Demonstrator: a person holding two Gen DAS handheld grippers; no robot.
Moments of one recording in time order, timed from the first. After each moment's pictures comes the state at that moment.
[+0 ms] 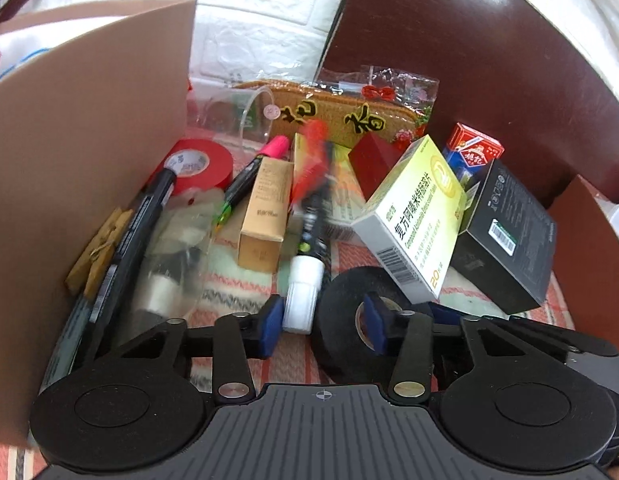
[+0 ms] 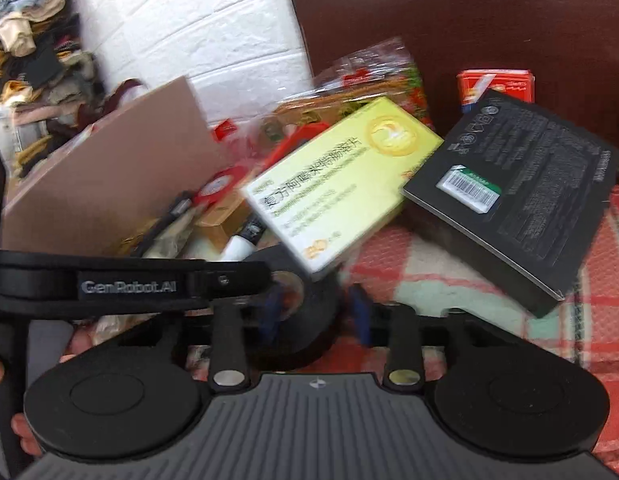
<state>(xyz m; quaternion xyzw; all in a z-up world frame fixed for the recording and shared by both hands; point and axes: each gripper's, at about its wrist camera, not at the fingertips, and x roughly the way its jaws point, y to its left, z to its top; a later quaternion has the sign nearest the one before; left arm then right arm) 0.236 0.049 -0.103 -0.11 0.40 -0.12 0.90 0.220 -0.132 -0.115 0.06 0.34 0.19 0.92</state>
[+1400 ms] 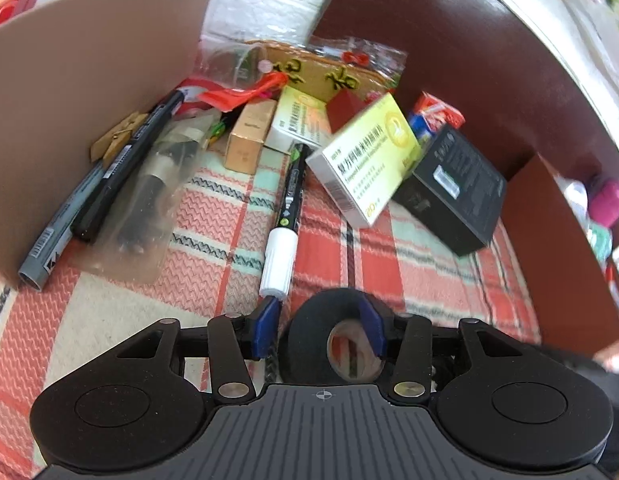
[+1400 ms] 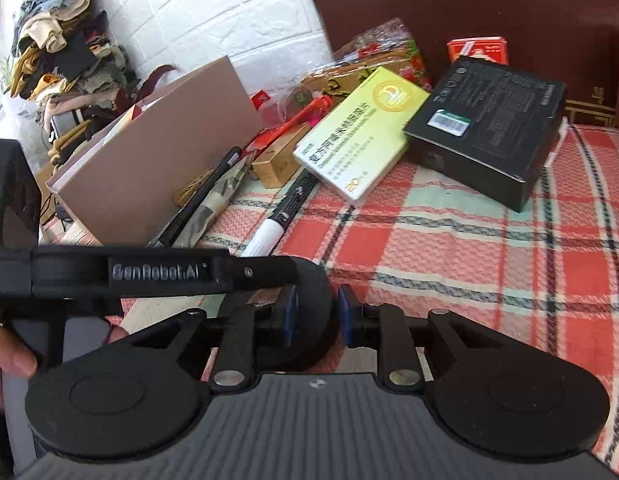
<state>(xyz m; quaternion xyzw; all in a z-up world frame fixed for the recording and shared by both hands) 0.166 0.043 -0.109 -0.15 0.41 -0.14 0.89 0.149 -0.143 -0.106 0.09 0.38 0.21 0.90</state>
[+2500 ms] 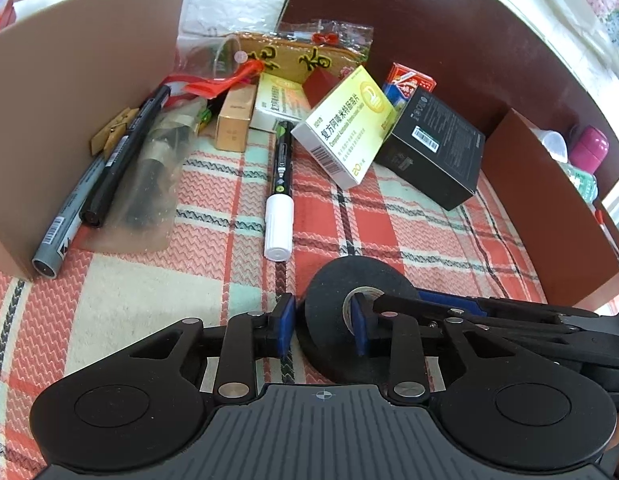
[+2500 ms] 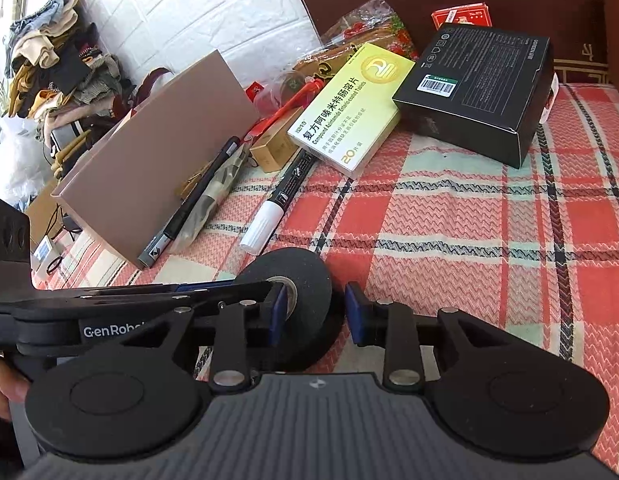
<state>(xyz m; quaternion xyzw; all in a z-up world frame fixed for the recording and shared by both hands) 0.149 0.048 -0.112 -0.11 0.42 -0.18 0.88 0.136 -0.151 -0.116 0.14 0.39 0.20 0.89</state>
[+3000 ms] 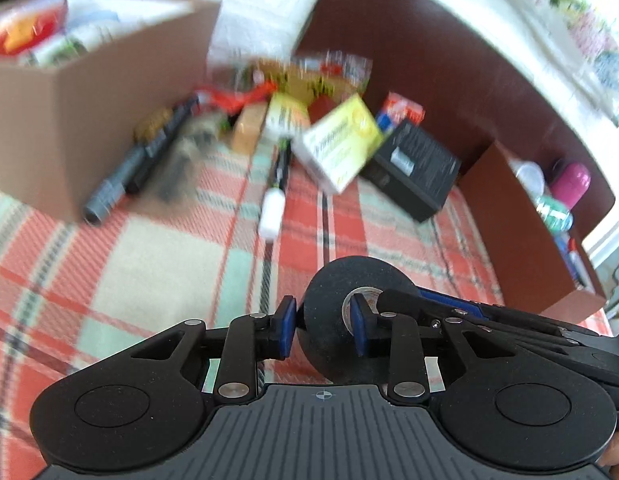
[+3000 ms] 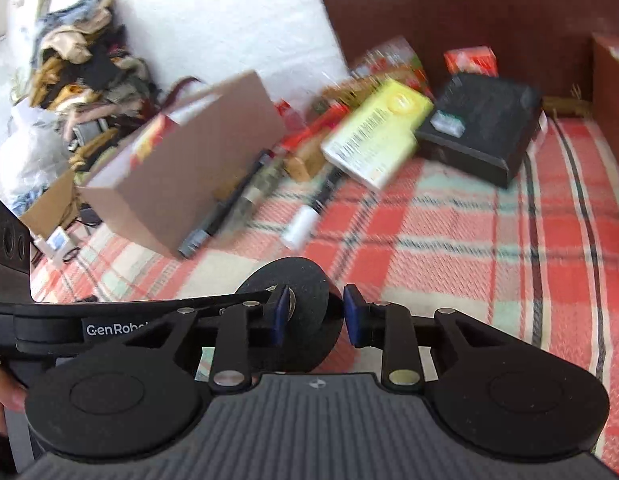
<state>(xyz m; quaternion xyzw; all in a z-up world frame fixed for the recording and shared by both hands) 0.089 0.063 -0.070 -0.16 0.38 -0.15 0.90 0.088 -0.142 -0.067 0.11 0.35 0.22 0.90</state>
